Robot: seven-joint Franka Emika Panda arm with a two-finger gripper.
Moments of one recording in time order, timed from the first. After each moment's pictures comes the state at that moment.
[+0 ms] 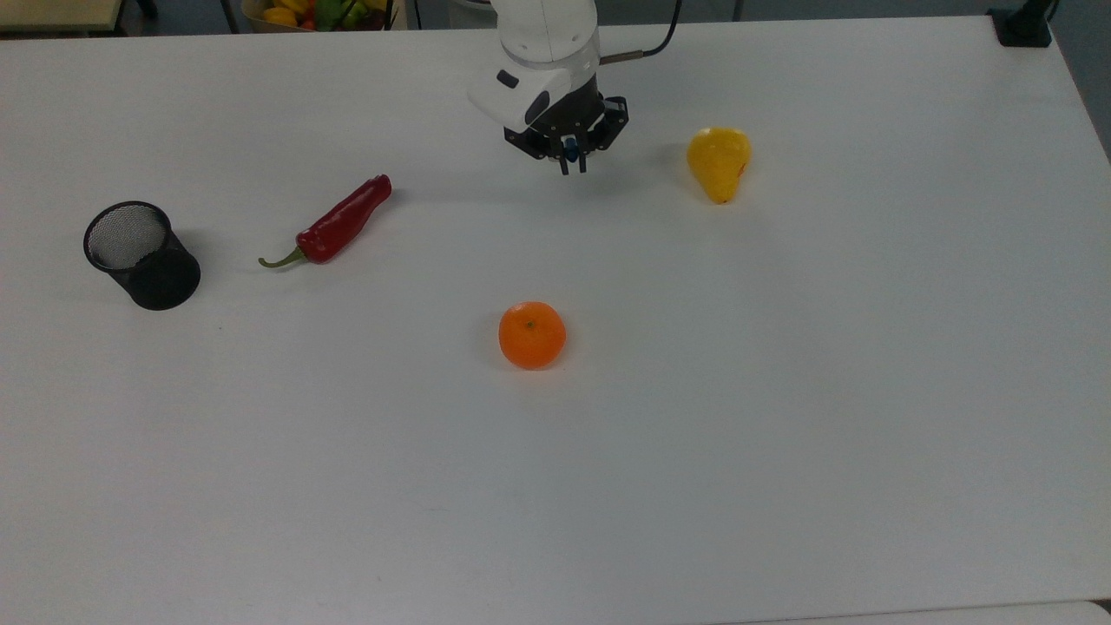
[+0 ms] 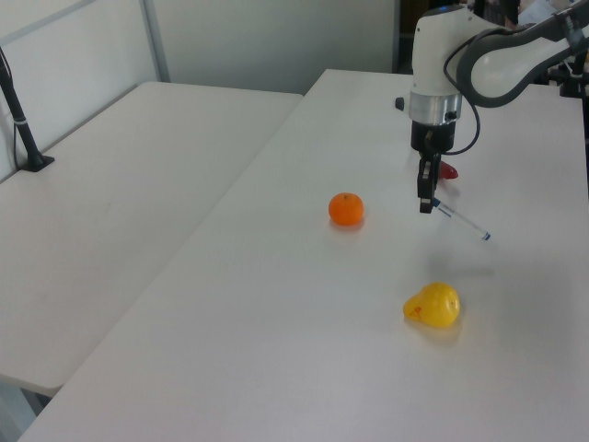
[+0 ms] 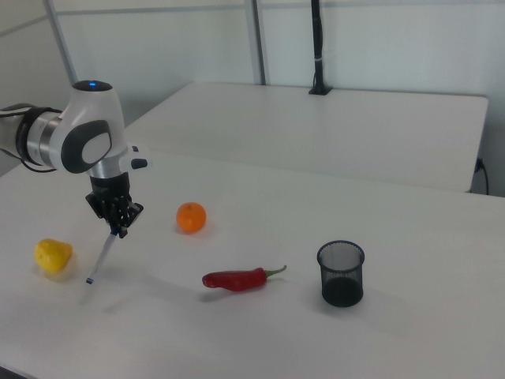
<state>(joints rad) -0.10 0.12 0.34 -2.03 0.13 2.14 0.02</state>
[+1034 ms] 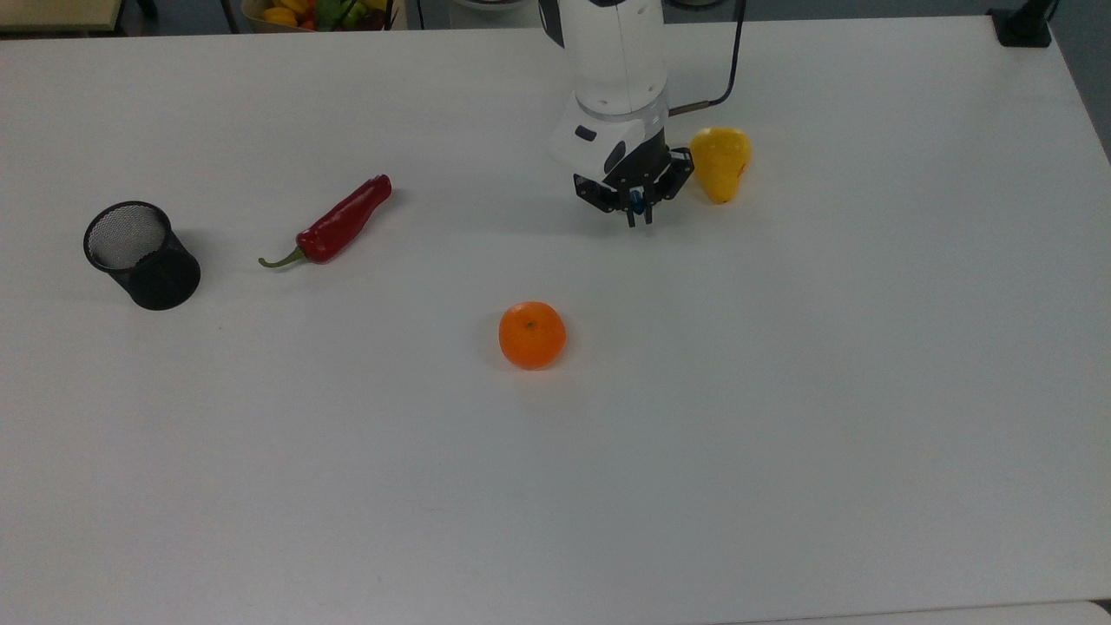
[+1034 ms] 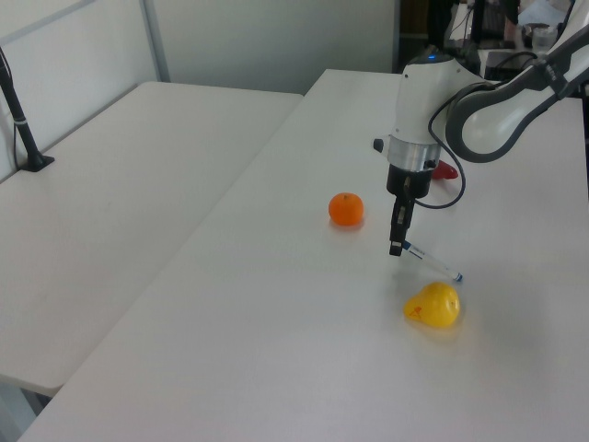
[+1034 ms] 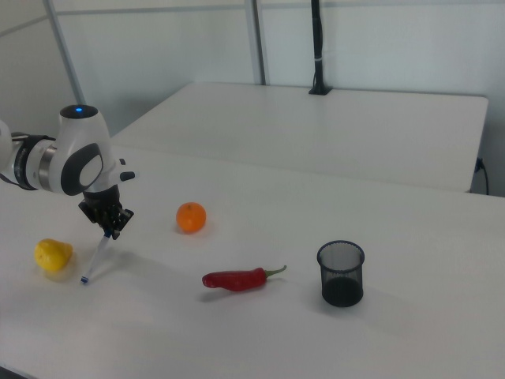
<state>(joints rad) -0.02 0.27 0.39 -2.02 0.09 2.40 0.08</state>
